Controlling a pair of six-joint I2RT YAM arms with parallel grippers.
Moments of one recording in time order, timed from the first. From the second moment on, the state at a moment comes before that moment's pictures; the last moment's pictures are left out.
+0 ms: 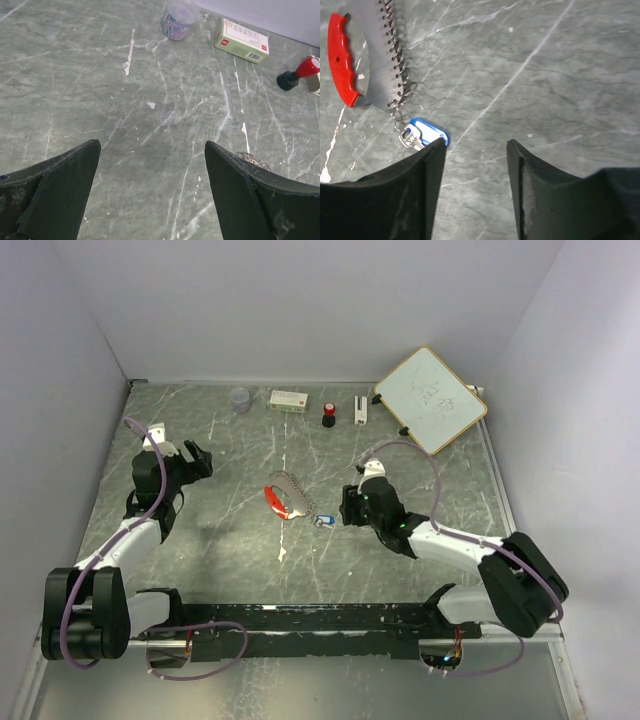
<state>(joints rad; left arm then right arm) 0.00 1.17 0.47 0.43 0.06 -0.31 0.65 1.28 0.49 0.20 0.18 0.33</state>
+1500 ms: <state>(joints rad) 0.00 1.18 0.48 0.44 0.14 -0.28 0.79 1.63 0.65 0.38 0.02 0.34</state>
